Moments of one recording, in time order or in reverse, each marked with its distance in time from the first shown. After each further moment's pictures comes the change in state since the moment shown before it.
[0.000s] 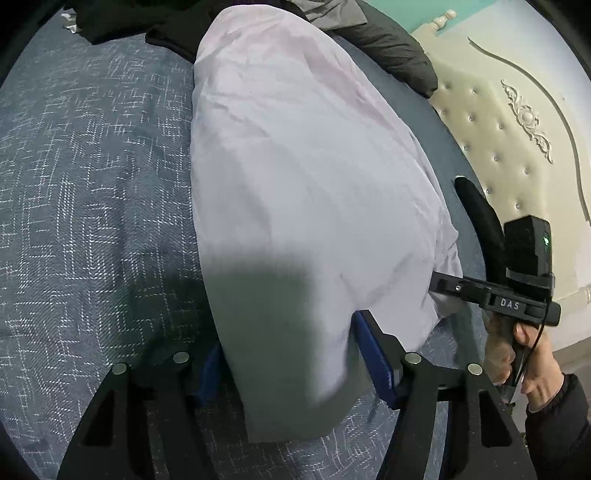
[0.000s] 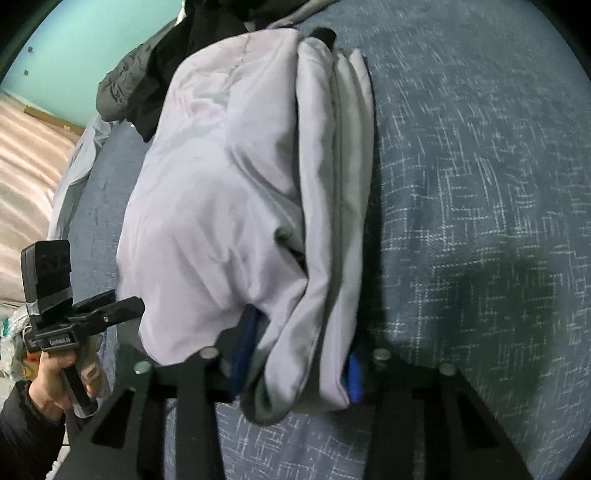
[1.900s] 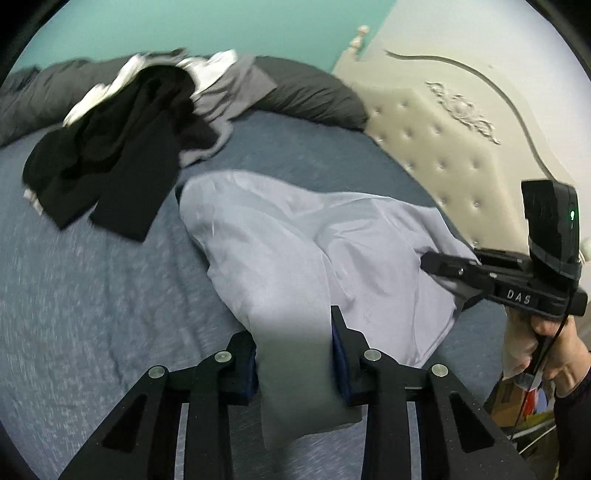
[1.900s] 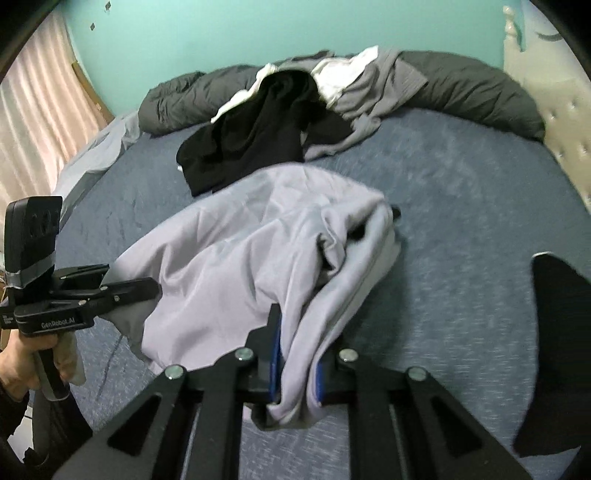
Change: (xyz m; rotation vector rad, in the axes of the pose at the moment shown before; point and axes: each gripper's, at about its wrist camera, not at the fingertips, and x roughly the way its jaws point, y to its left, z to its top) left arm -0.098 -0.177 0.034 0.292 -0.200 0.041; right arm -0.172 0.038 -0.026 -0.272 -0.263 -0.175
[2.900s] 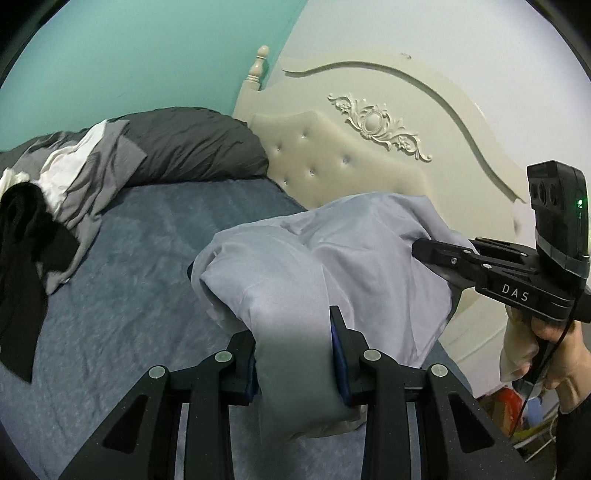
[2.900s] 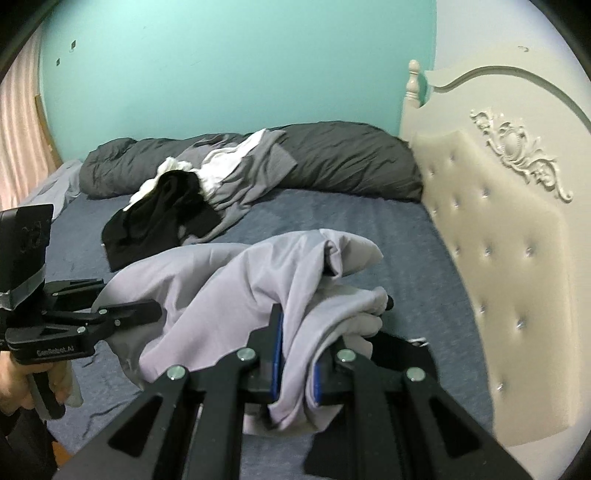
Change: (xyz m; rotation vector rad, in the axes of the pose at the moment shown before) left arm 0.105 -0.232 0.159 0.145 -0.106 -0.148; right arm -0.182 -0.183 0.062 0.020 -0.183 -0.293
